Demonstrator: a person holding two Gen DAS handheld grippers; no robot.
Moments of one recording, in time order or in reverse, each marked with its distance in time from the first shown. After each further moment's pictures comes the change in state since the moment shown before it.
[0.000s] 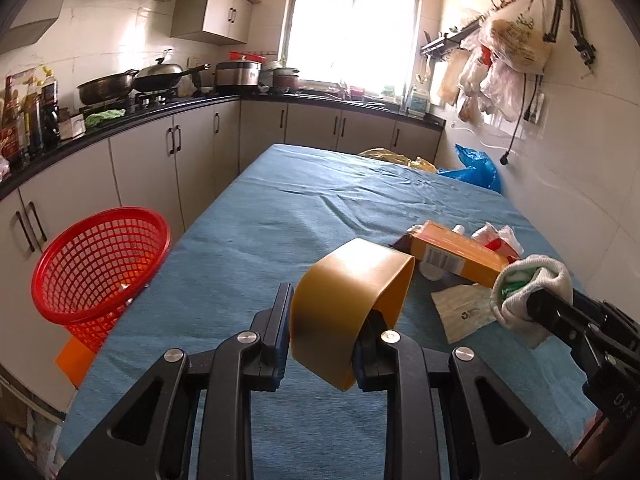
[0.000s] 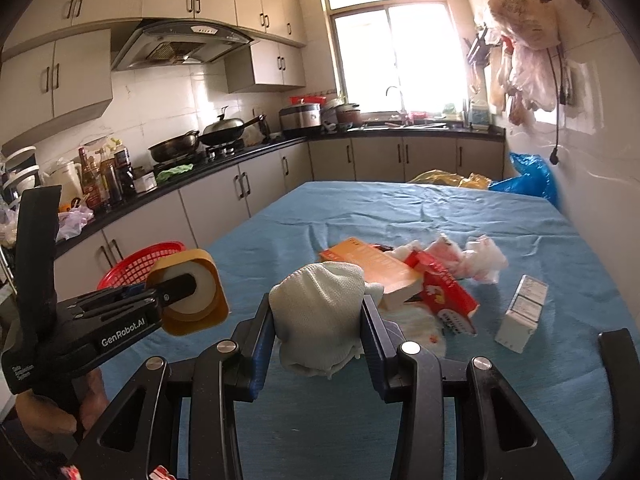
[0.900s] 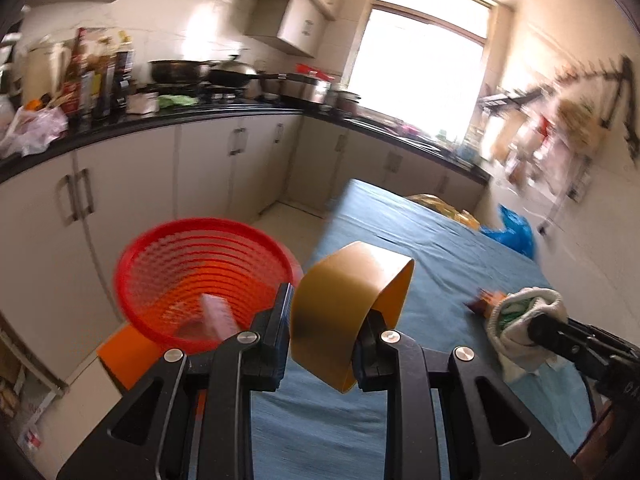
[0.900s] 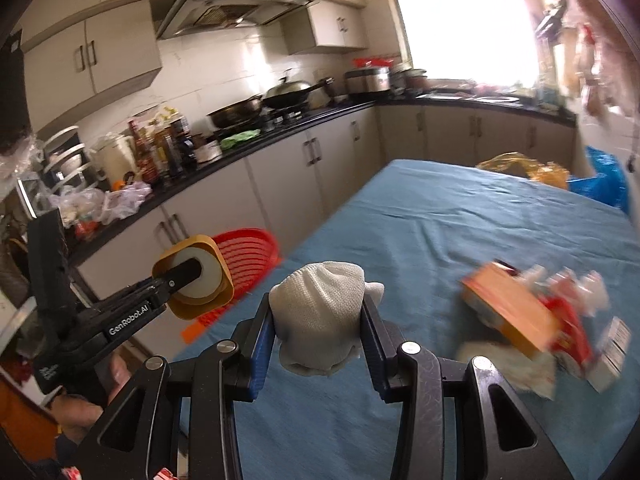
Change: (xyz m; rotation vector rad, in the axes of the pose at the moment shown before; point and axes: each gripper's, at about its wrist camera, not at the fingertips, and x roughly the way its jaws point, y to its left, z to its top) left arm -0.045 0.129 0.025 -0.226 -0.079 0.100; right arm 0.063 0.097 0.064 -0.046 0.178 0.250
